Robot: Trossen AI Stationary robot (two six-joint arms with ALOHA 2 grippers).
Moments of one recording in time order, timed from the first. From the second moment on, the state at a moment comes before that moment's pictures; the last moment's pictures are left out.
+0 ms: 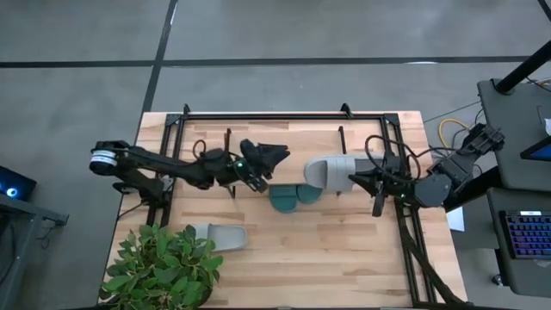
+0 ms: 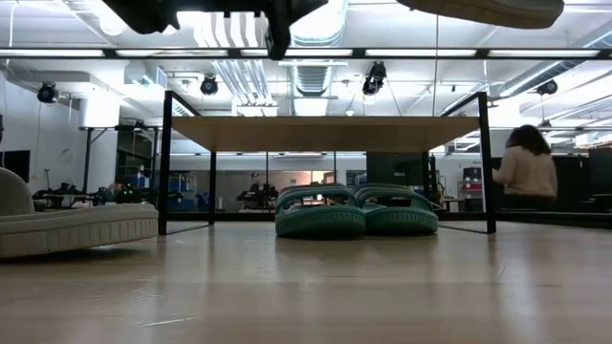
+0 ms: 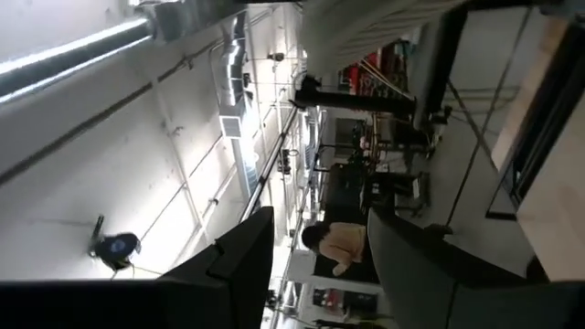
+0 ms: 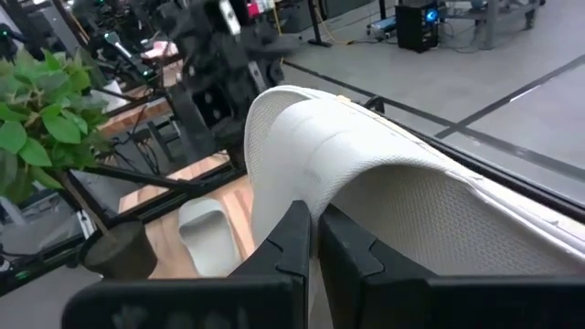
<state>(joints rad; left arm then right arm) -0.03 1.47 0.87 0.91 -0.34 1.64 0.65 0.87 1.00 -0.52 0.94 0.64</state>
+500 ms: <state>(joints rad) -0.03 1.61 0.94 0.93 -0.35 1.97 0.60 0.84 1.00 -0.56 0.94 0.64</state>
